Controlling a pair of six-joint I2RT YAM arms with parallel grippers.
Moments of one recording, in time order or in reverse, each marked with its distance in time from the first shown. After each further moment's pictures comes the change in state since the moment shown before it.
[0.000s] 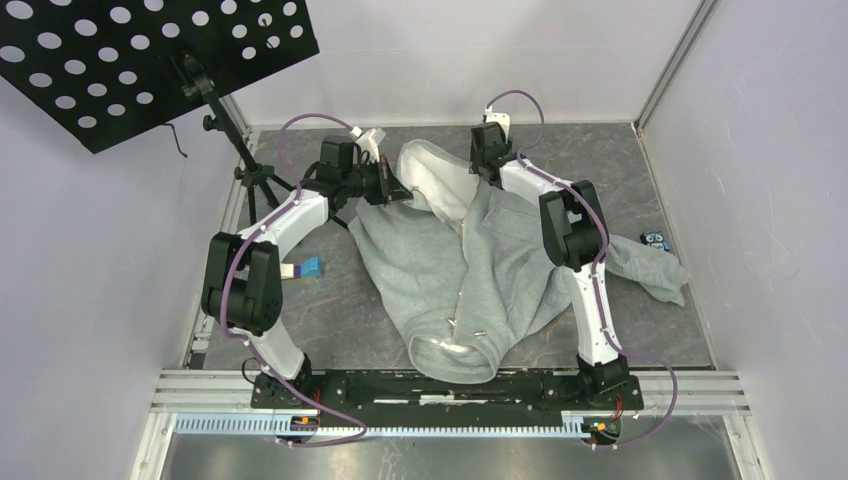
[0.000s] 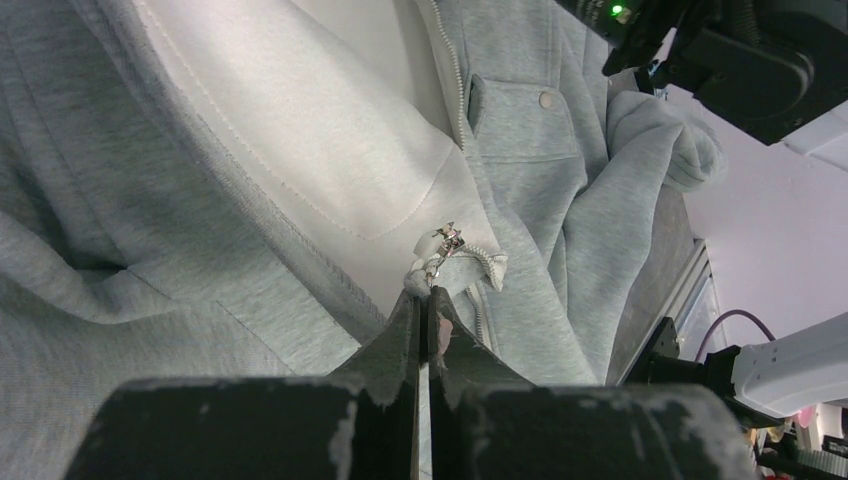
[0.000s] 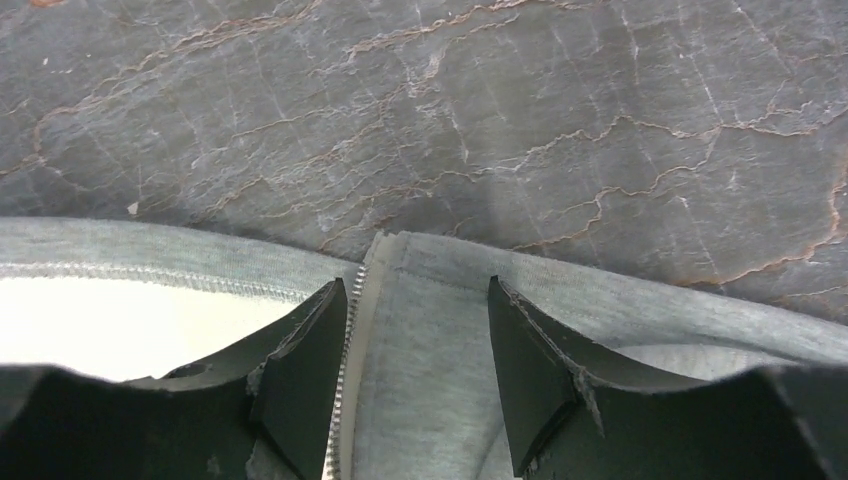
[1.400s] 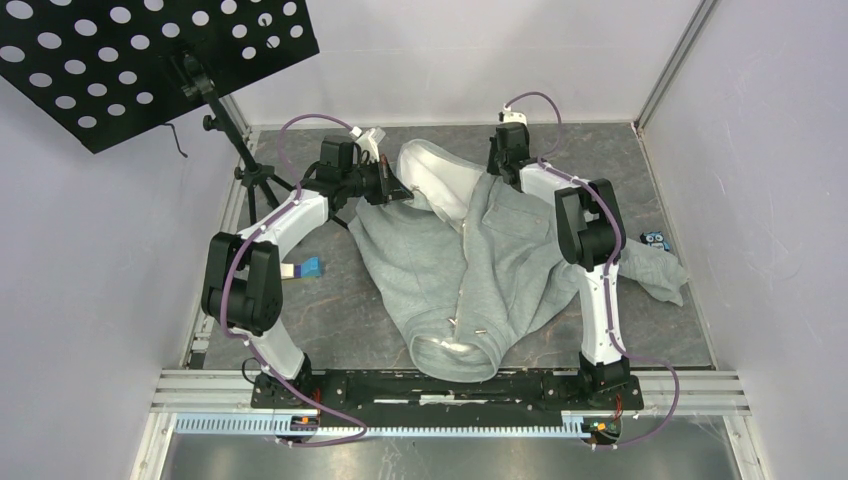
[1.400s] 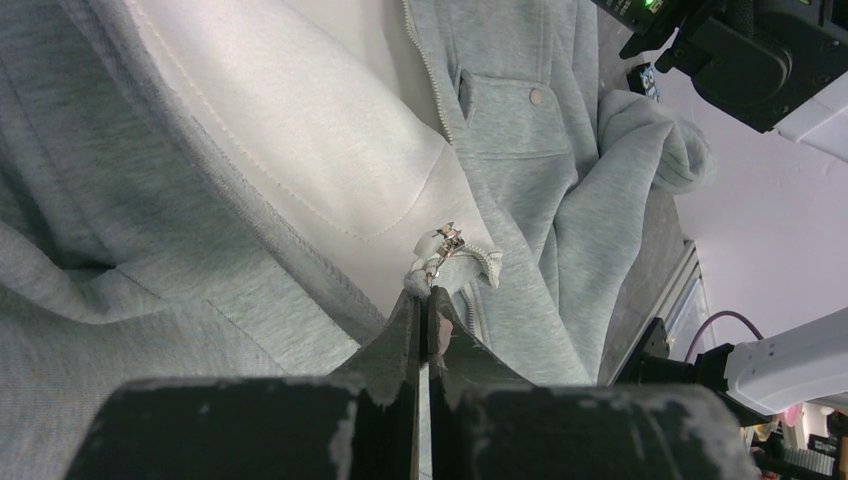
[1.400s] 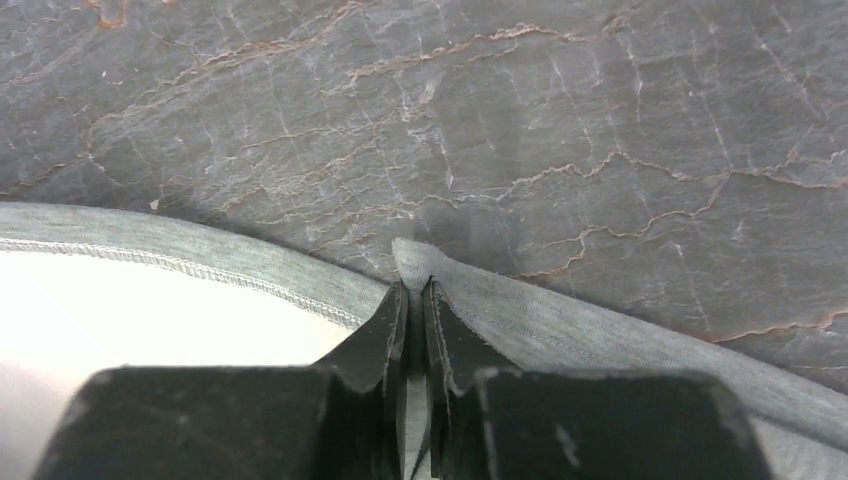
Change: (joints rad) left arm 0.000 0.000 0.000 0.006 0.008 -0.020; right arm -0.077 -0.050 -0.150 0.191 -0.224 -0.019
